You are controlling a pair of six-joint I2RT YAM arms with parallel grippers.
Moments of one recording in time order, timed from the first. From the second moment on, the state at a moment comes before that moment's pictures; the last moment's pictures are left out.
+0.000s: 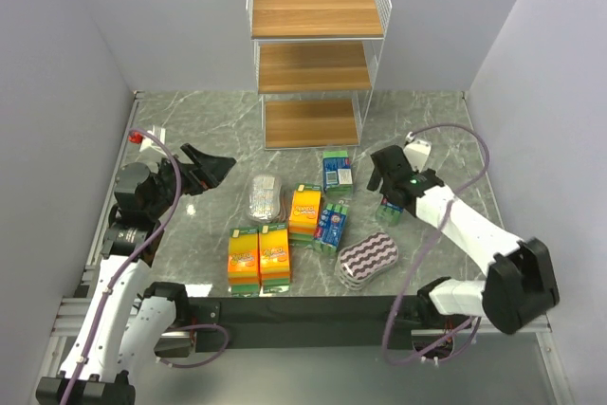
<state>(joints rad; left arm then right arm) -0.09 0.68 0.69 -0.15 0.42 -0.73 0.46 1.28 0.86 -0.60 0.60 0.74</state>
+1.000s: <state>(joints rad) -0.09 0.63 0.69 -0.19 0.42 -0.73 0.60 1.65 1.06 -0.22 0.20 0.28</state>
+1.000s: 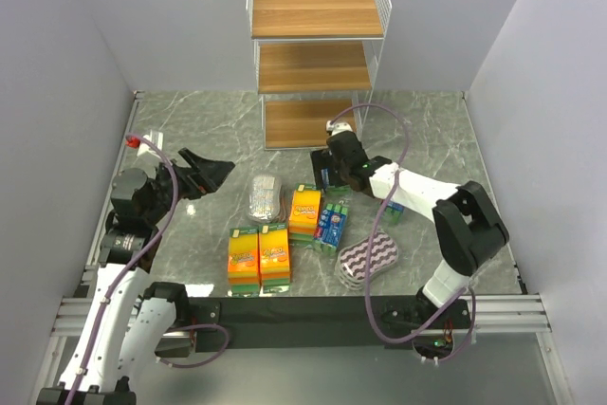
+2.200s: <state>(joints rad) -0.09 0.64 0.68 -0.20 0.42 -0.73 0.58 1.75 1.04 -0.19 0.28 0.42</state>
